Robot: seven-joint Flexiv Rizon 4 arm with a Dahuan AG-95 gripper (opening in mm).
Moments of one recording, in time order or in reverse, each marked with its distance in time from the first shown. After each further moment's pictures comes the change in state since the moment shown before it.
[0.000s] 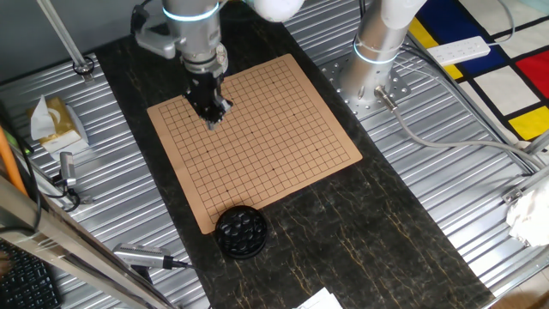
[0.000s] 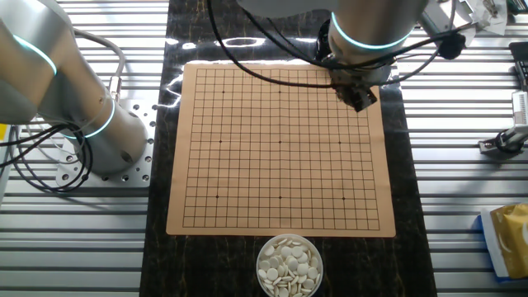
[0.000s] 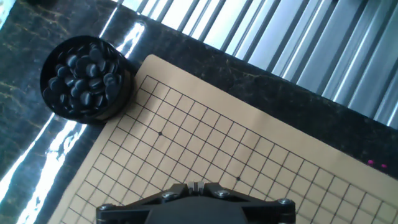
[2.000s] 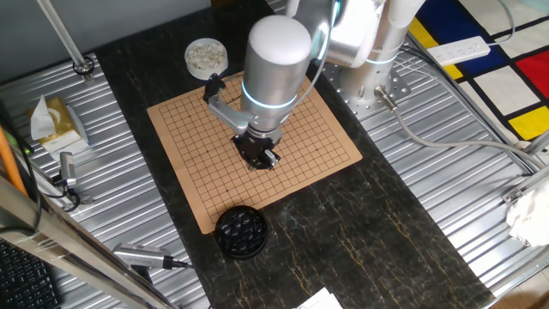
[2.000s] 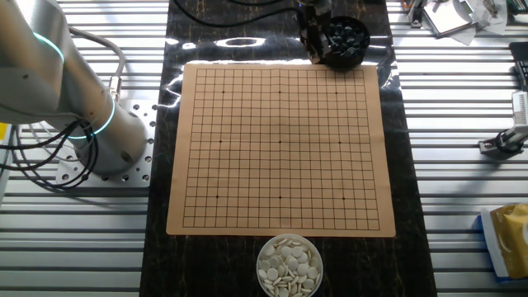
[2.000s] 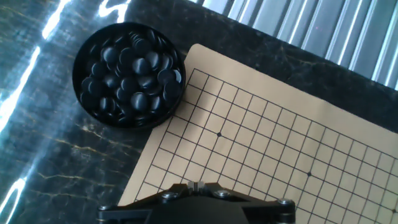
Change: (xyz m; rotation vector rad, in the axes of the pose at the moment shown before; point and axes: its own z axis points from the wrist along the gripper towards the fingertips) arm -0.008 0.120 0.059 0.237 0.035 0.081
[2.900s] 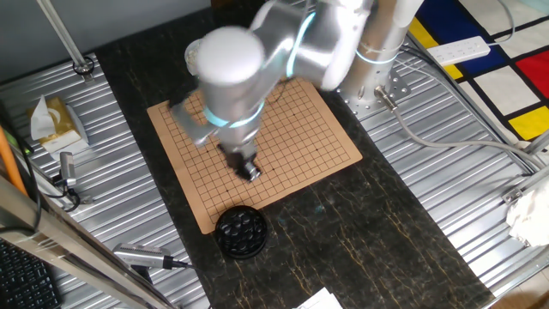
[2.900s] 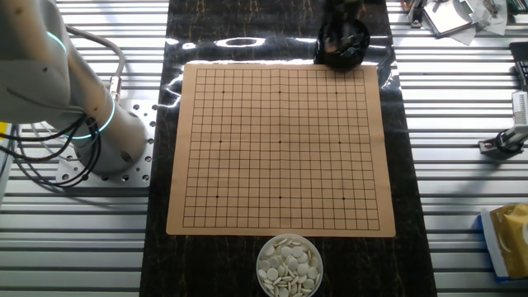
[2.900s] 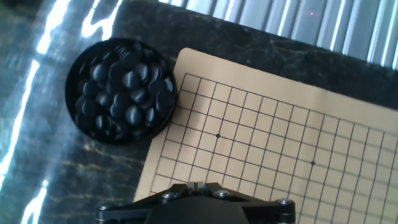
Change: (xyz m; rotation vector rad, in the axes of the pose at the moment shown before) arm -0.065 0.006 -0.014 -0.051 0.180 0.194
